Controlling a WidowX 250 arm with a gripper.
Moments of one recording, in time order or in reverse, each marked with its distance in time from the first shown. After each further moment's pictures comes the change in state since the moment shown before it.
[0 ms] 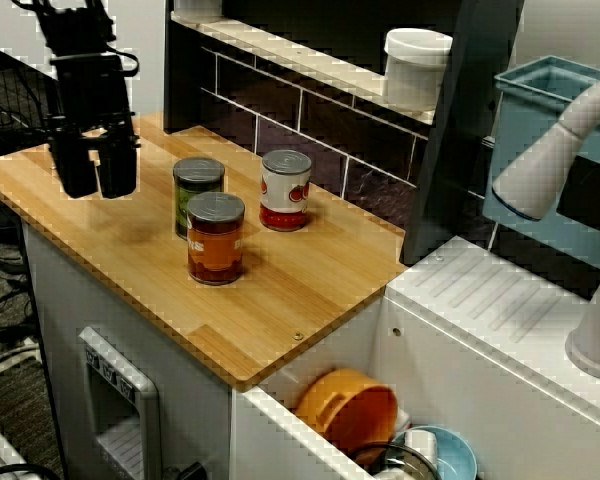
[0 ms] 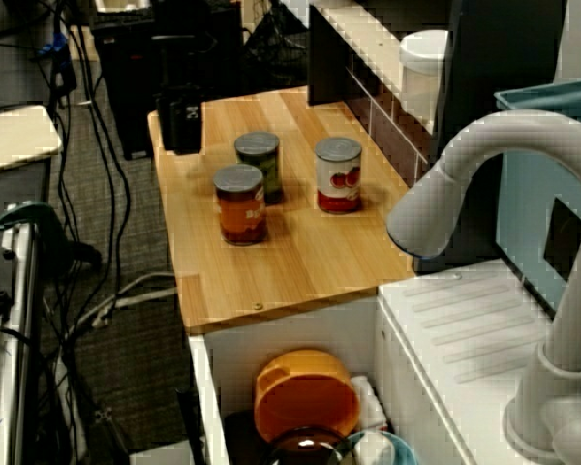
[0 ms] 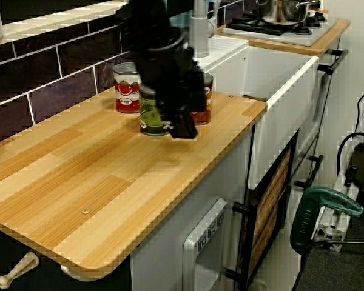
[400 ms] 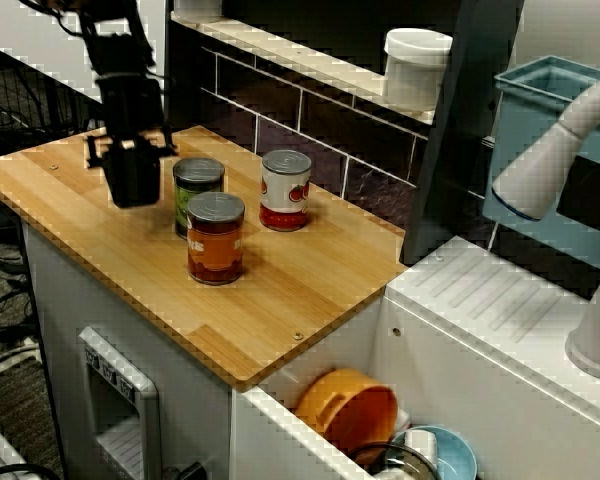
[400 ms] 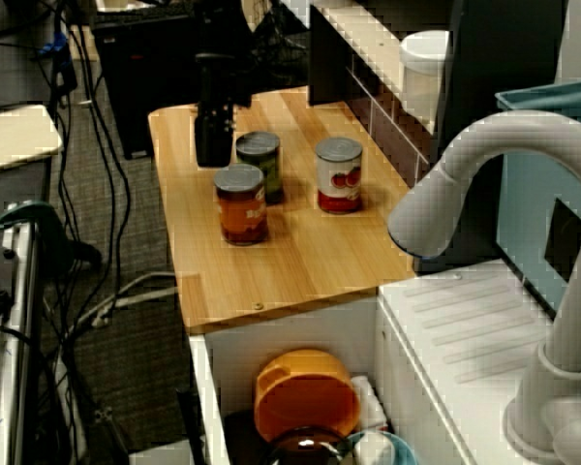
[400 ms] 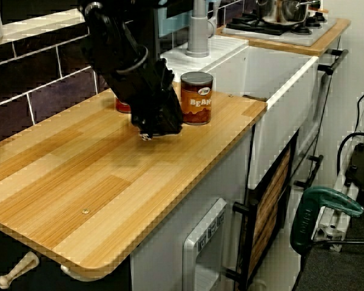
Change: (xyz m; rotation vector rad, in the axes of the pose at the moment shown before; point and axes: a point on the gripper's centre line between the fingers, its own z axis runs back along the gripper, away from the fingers) arm 0.036 0.000 -0.012 -0.117 0.117 0.052
